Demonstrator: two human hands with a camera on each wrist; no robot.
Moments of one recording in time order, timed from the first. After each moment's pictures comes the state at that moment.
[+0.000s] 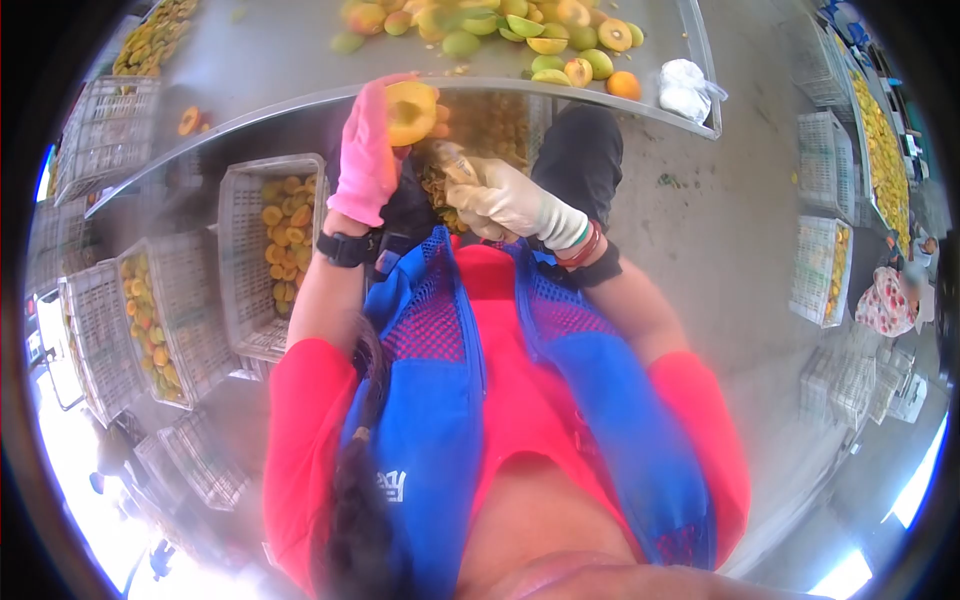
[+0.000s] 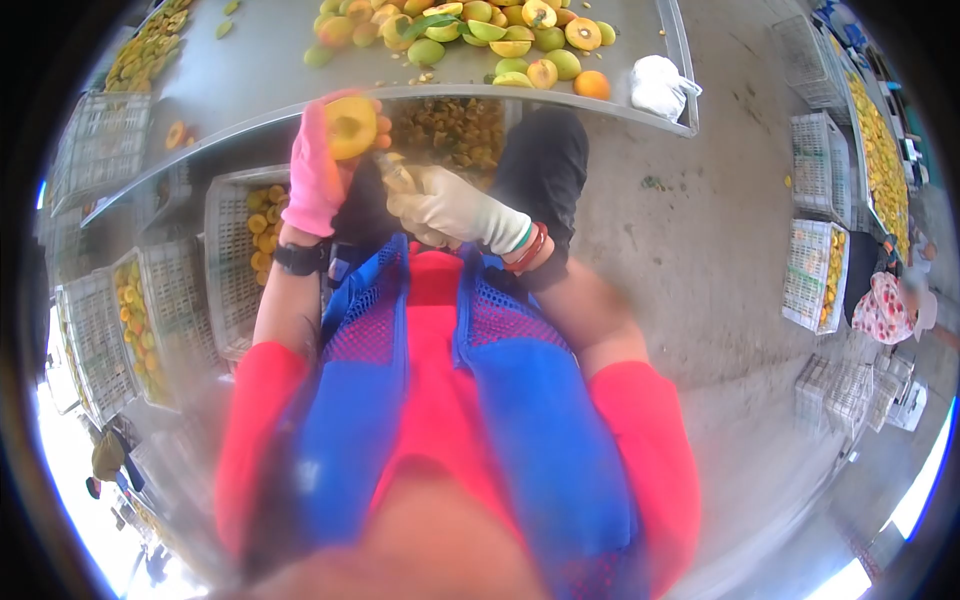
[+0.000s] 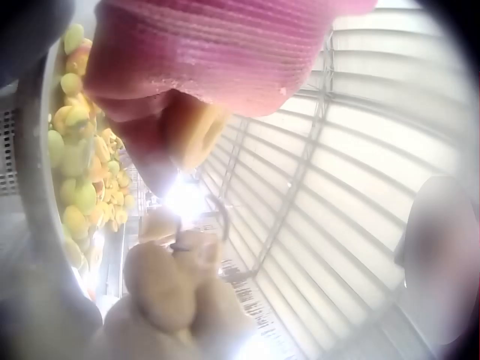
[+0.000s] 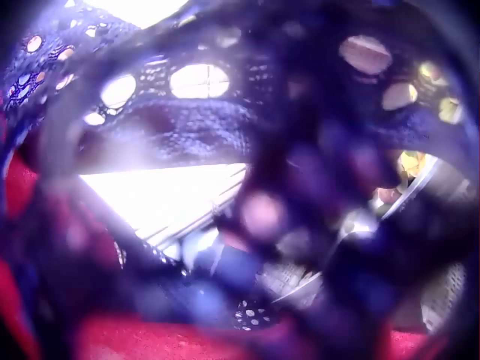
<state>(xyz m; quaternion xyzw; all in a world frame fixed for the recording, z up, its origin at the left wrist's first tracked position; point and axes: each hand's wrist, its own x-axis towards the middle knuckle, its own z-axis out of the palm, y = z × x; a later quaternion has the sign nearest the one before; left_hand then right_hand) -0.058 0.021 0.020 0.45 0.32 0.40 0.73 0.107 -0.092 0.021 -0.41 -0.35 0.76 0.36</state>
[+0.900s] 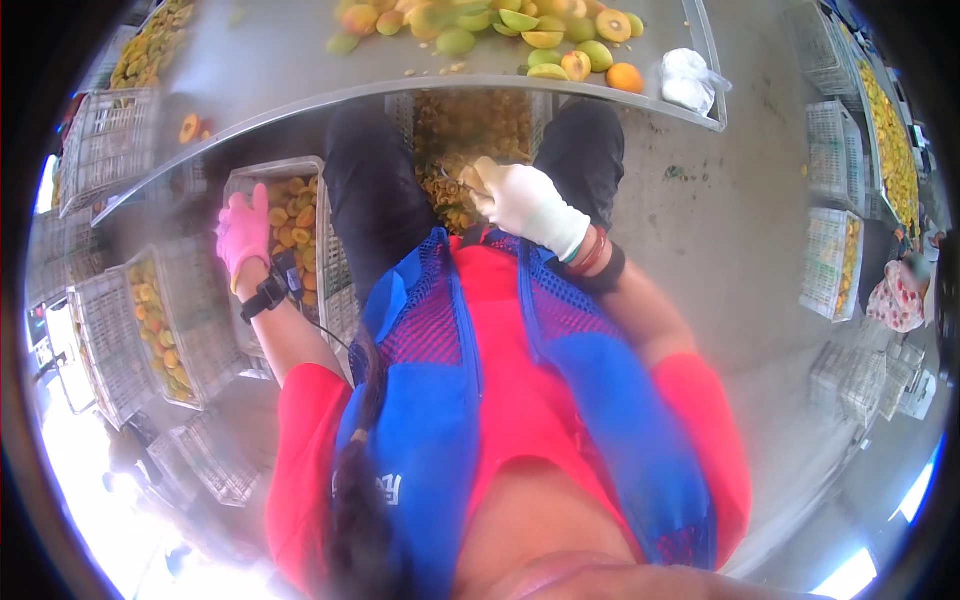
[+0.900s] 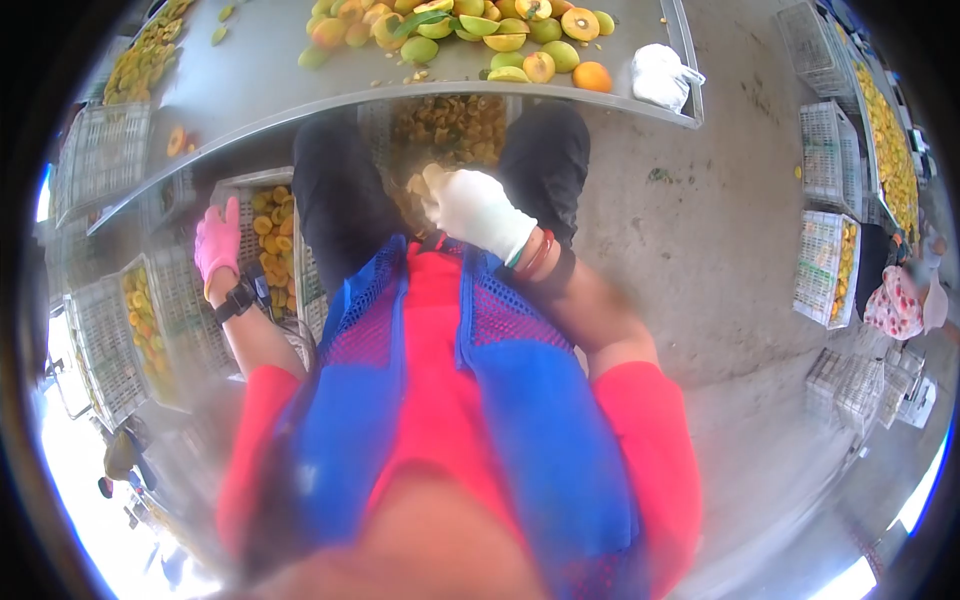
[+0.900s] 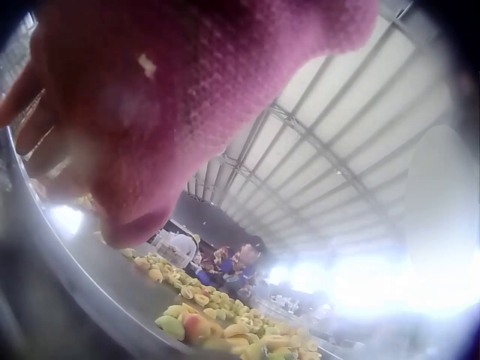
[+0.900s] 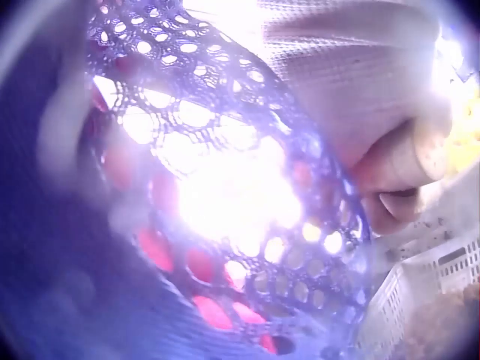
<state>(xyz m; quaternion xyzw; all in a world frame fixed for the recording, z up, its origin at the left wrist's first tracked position) -0.212 0.049 0.035 0.65 0.76 0.04 0.02 0.118 -0.107 -0.036 -0.62 -0.71 0.23 0.26</state>
